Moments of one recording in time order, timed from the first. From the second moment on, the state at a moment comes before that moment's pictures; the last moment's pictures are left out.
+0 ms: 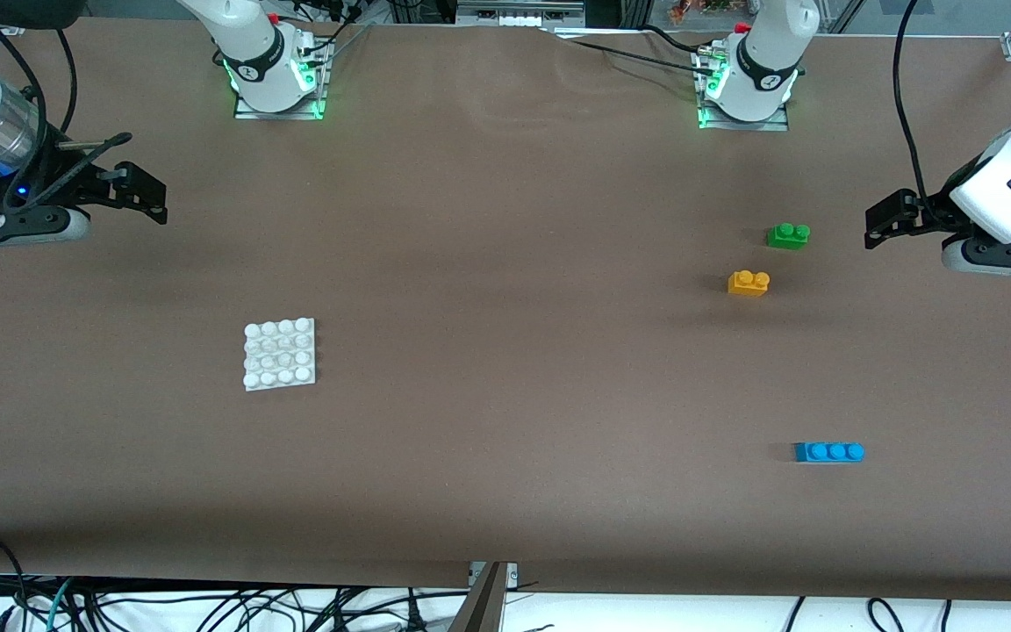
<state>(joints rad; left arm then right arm) -0.05 0.07 0.00 -1.58 0.01 1.60 0.03 0.08 0.03 0.05 -1.61 -0.01 1.60 0.03</state>
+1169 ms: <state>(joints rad) -0.05 0.07 0.00 -1.58 0.01 1.60 0.03 0.08 0.21 0.03 -1.91 -0.01 2.09 0.01</state>
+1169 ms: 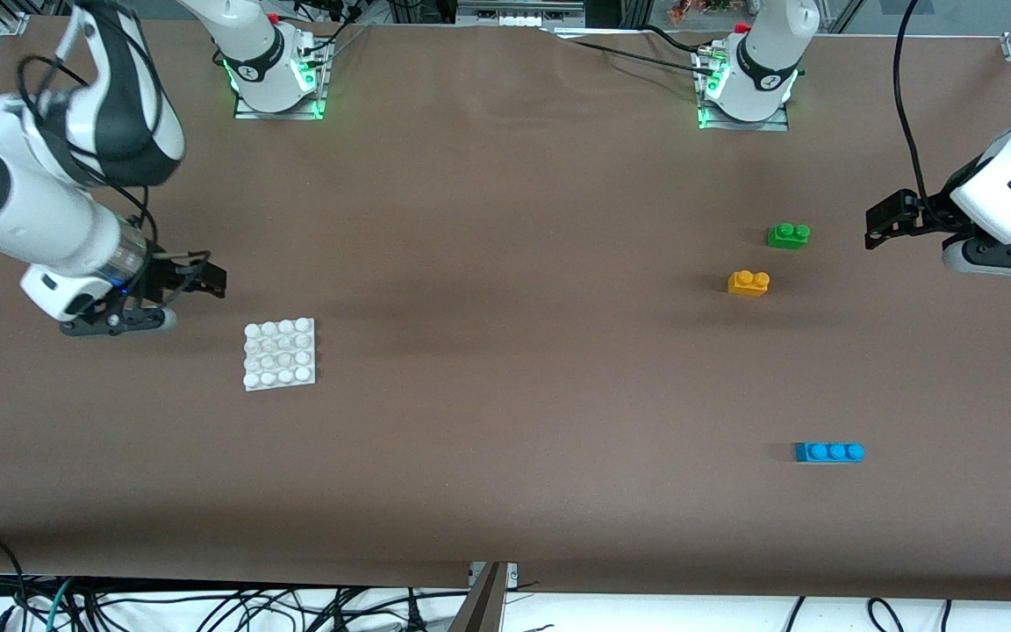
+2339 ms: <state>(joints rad) -0.05 0.07 0.00 -1.58 0.01 1.60 0.03 0.04 0.49 0.03 -1.99 0.10 2.54 0.01</state>
